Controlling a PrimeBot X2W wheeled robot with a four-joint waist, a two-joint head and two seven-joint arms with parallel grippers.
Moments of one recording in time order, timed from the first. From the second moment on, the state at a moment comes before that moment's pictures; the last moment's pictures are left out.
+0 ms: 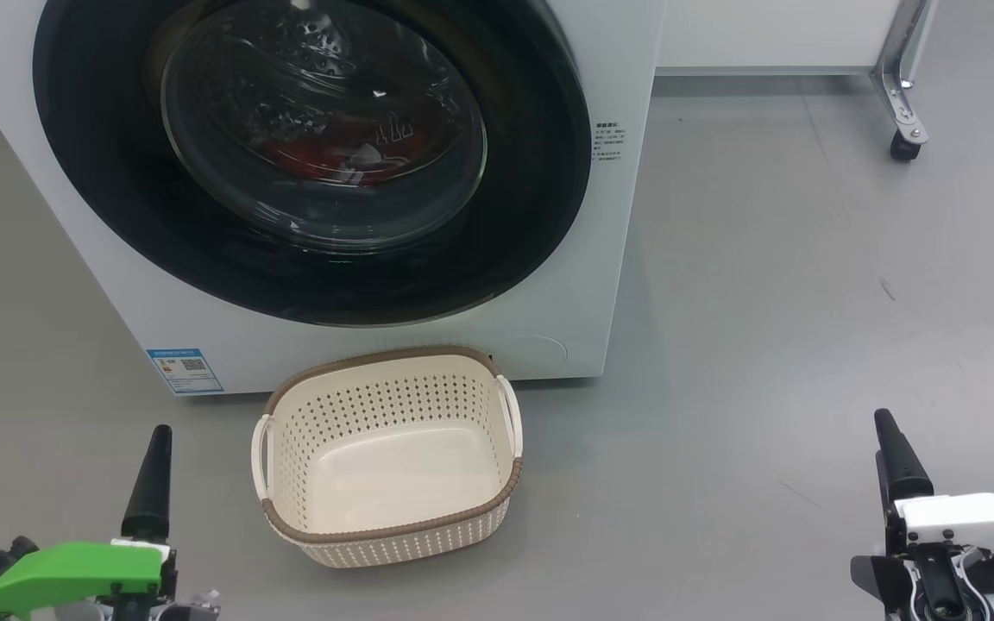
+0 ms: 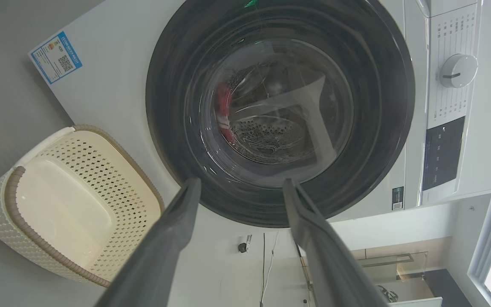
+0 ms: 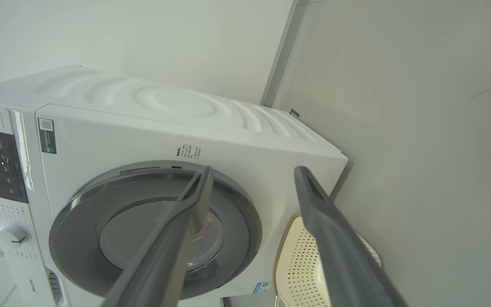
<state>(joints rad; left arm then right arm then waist) -0.03 0.05 0.02 0.24 -1.49 -0.12 0.02 -0.03 -0.05 -0.07 0.30 1.44 0.12 0.02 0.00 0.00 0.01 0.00</state>
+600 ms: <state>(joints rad) -0.04 0.11 -0.07 0.21 -1.18 -0.11 -0.05 -0.06 -0.10 0.04 0.29 1.15 0.11 -0.05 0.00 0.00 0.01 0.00</state>
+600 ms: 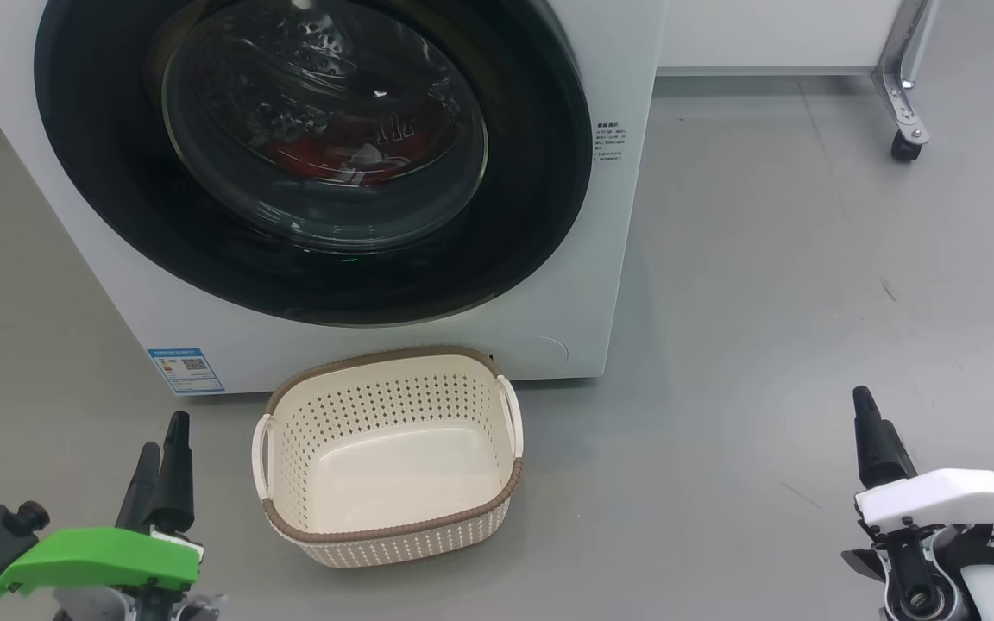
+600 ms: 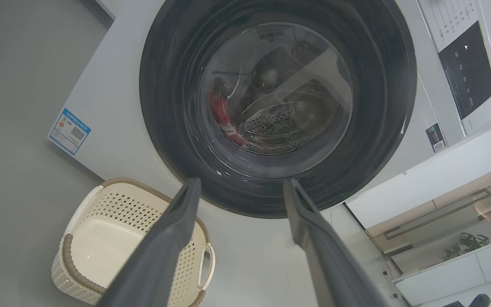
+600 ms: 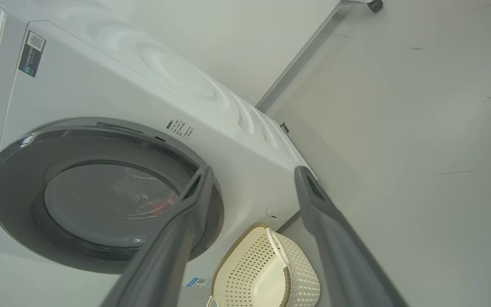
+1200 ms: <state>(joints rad) -0.04 0.12 -0.14 0.17 -0.87 -0.07 -0.12 -0.08 -0.13 0.15 0.29 0.83 0.07 -0.11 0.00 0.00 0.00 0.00</state>
